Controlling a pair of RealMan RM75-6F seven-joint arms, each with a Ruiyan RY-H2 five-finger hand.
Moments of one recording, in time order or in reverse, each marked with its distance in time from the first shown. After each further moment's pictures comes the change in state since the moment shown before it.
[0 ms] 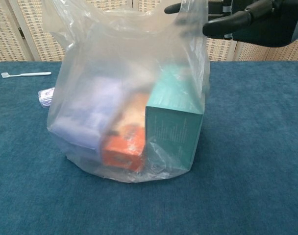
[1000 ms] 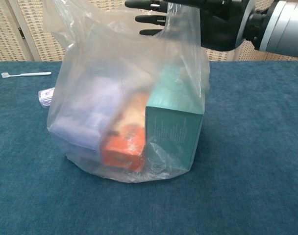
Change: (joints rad) left arm 0.009 0.040 -0.012 -0.034 -0.007 0.008 -0.008; right arm 0.137 -0.189 -0.005 0.188 0.008 0.033 0.414
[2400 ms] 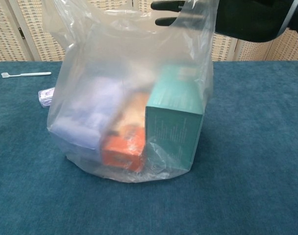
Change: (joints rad) left arm -0.407 0.012 -0.232 0.157 0.022 -0.352 -0.456; right arm -0.017 0.105 -0.140 -0.017 -0.088 0.206 0.050
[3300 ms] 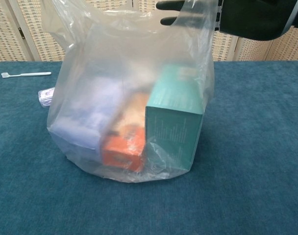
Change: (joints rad) left arm -0.211 -0.119 0.031 0.063 0.095 -0.046 -0.102; right arm -0.004 0.020 -0.004 -0.016 0.023 -0.009 -0.019
